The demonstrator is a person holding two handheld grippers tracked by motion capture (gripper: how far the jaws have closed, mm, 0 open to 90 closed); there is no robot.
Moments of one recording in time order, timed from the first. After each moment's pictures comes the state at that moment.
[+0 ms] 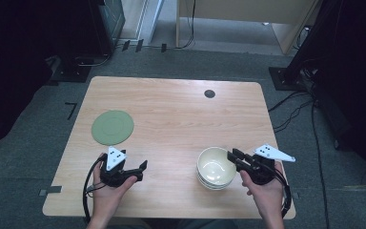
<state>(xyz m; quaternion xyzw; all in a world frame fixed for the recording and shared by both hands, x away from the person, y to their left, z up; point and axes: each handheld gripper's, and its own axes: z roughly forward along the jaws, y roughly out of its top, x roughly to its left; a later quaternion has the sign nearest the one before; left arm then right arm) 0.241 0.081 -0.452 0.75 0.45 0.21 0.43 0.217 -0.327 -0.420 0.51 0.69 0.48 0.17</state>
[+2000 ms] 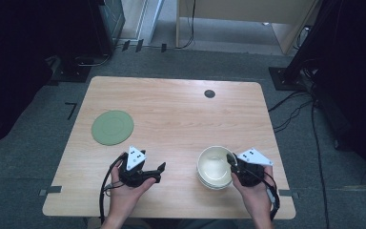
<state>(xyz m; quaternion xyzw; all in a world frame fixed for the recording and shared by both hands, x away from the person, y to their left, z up) 0.239 0.039 -0.449 0.77 0.42 0.18 0.44 0.219 -0.303 -0.445 0.50 0.73 0.37 0.27</state>
